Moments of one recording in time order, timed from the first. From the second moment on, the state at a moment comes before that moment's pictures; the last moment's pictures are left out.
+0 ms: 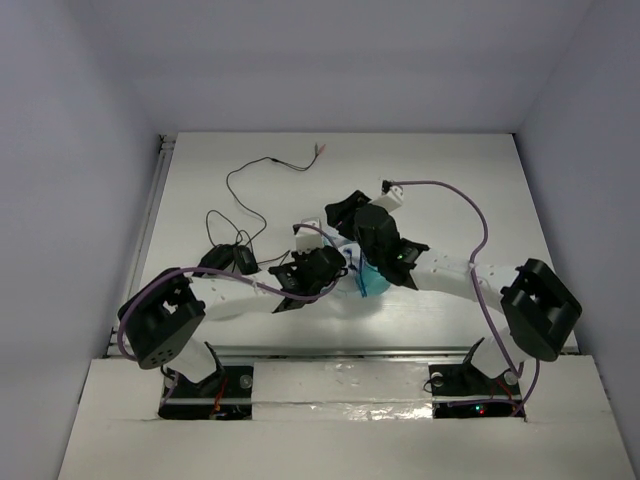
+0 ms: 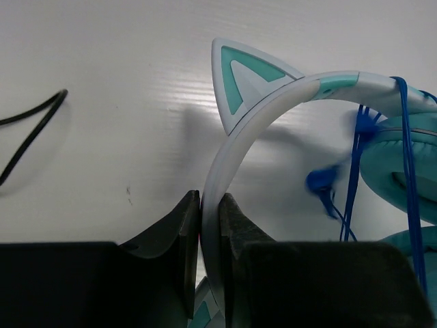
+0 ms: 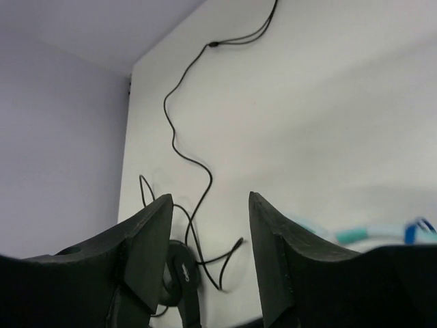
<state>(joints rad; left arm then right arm) -0.99 1.50 0.77 -0.05 -0.66 -0.90 0.86 1.52 0.90 0.32 0.54 0.99</state>
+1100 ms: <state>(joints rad) -0.89 1.62 0.88 0.06 -0.62 -0.71 0.82 0.91 0.74 0.07 0.63 0.74</state>
